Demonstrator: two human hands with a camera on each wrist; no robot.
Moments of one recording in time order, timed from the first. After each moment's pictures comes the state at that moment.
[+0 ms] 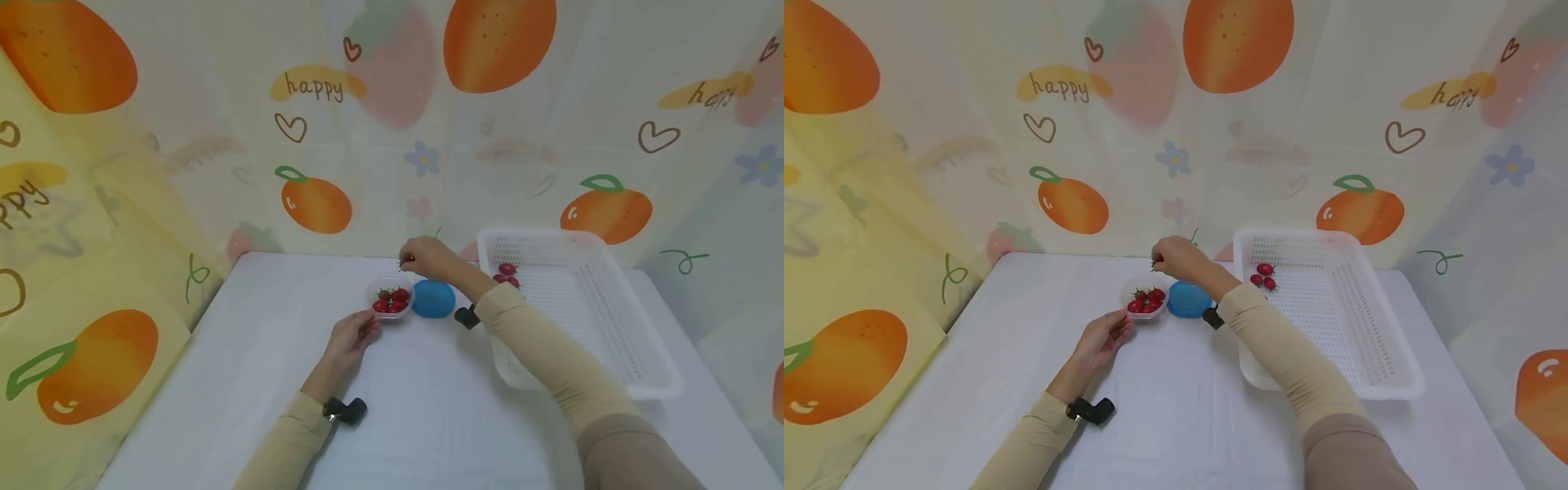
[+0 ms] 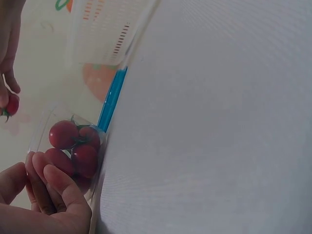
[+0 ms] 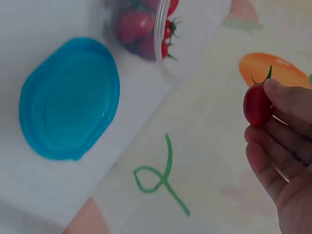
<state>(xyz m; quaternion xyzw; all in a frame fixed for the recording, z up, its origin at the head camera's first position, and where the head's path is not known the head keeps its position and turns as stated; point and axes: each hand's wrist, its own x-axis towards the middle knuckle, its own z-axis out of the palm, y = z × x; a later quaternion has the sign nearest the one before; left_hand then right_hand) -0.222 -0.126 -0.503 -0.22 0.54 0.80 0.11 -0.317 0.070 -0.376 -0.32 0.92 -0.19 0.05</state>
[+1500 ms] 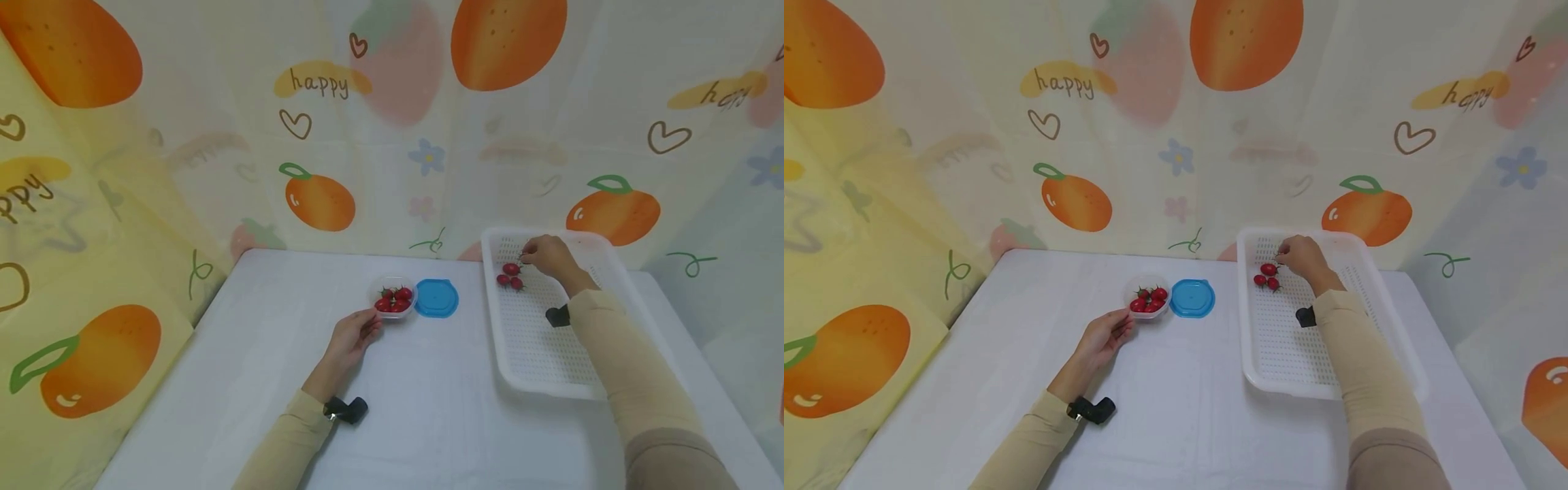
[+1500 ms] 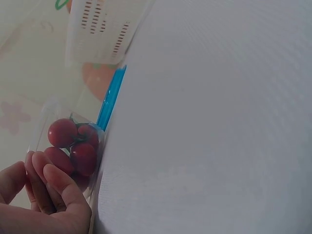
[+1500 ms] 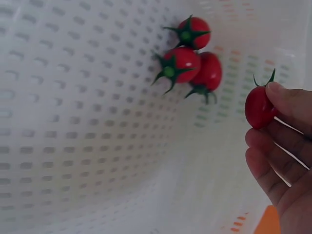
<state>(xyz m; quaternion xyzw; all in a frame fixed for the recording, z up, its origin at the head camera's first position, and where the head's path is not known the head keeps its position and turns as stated) -0.225 -0.129 -0.507 -0.23 0.55 0.79 0.11 -0.346 0.270 -0.417 -0.07 0.97 -0.22 0.06</state>
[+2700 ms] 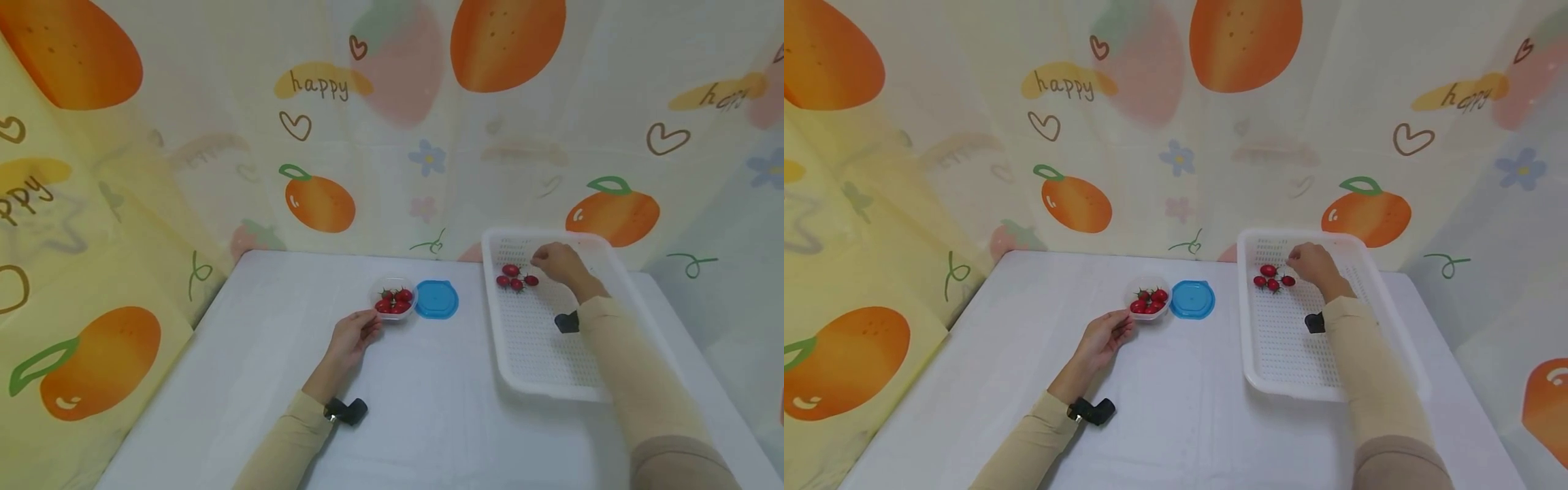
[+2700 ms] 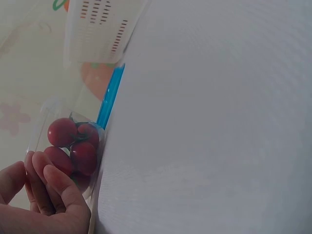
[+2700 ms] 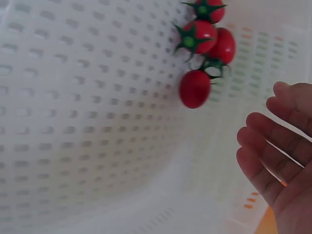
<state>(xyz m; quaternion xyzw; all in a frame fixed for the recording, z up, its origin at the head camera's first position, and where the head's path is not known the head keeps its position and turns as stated) -0.224 -0.127 -0.505 -0.21 0.57 0.79 0.10 -0.340 0.291 -0.427 -0.06 0.97 -0.22 0.08</state>
